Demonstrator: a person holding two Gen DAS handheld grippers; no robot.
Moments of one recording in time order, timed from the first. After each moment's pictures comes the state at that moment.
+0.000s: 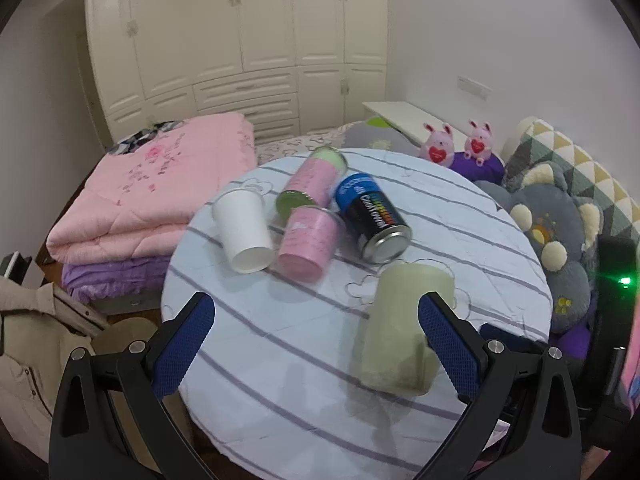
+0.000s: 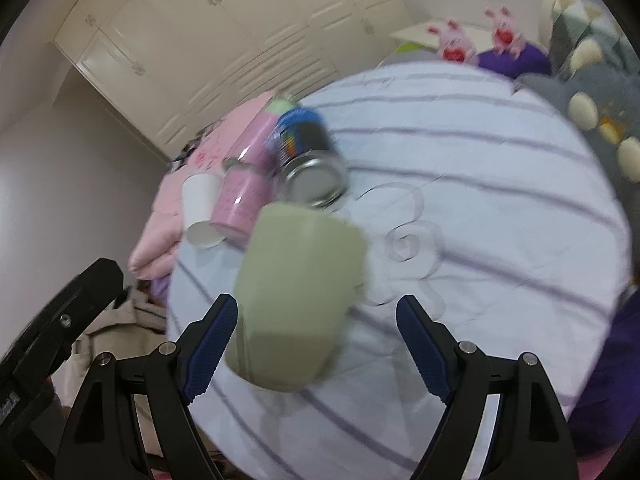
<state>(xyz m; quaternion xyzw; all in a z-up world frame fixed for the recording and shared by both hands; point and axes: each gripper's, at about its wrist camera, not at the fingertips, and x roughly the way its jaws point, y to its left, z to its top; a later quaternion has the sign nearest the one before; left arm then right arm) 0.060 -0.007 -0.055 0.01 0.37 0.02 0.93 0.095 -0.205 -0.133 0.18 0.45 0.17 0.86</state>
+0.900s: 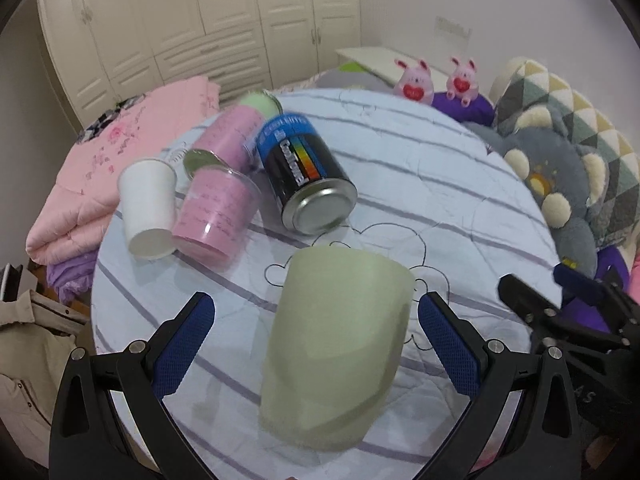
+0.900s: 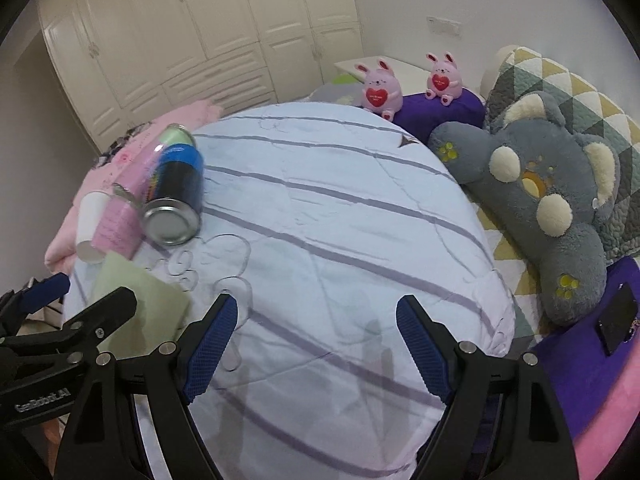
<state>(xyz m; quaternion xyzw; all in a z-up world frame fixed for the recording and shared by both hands) 0.124 -0.079 -0.114 0.05 0.46 -0.01 0.89 0.120 -0.276 -0.135 0.07 0.44 0.05 0.89</state>
